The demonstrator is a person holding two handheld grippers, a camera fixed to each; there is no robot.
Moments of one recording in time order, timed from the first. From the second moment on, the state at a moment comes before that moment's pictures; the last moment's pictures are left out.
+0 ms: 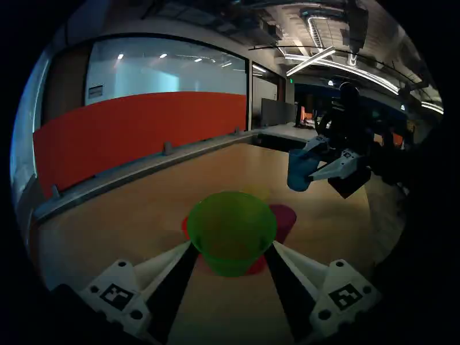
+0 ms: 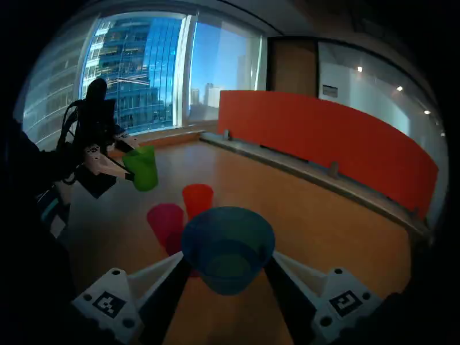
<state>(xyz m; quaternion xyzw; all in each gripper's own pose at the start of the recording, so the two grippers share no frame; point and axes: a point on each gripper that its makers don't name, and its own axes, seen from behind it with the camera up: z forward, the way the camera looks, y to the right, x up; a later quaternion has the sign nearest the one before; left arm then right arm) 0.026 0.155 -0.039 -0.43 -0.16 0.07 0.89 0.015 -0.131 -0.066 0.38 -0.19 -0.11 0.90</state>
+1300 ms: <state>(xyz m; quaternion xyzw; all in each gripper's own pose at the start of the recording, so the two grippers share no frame) 0.094 0.157 -0.047 -0.43 -0.08 0.04 0.90 0.091 -0.180 -0.062 0.39 -0.07 -0.05 0.92</state>
